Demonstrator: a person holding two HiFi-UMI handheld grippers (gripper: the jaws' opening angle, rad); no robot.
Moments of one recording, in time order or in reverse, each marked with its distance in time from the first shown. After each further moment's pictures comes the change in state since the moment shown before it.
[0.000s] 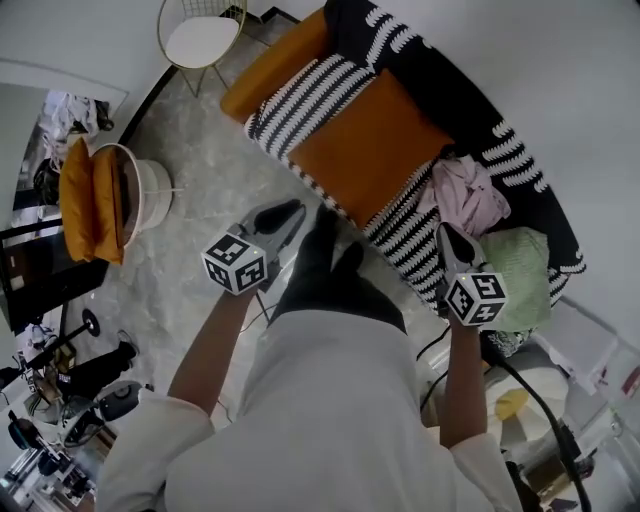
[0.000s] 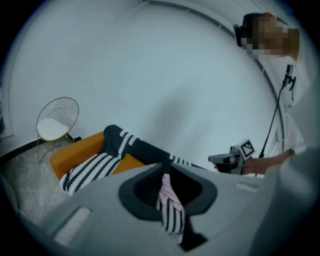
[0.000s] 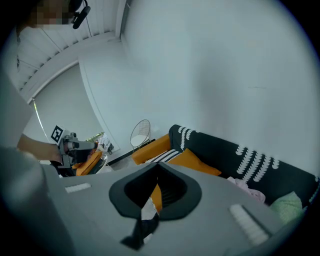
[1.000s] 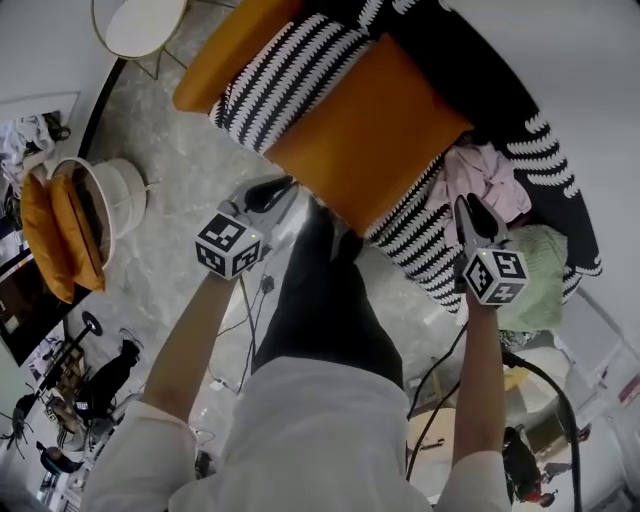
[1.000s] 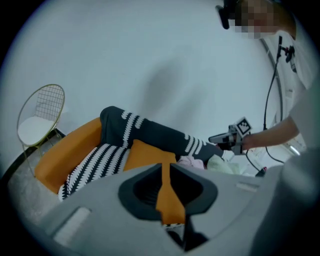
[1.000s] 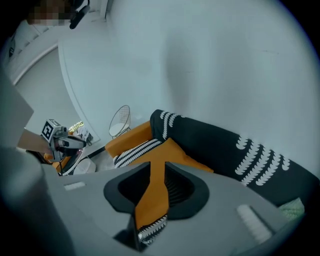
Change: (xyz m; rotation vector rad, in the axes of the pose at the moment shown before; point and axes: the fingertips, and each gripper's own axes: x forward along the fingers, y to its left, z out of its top) left arm 0.173 0.190 -0.058 0.106 0.218 -0.038; right arm 0.202 -0.150 -0.031 0.020 0.115 -0.144
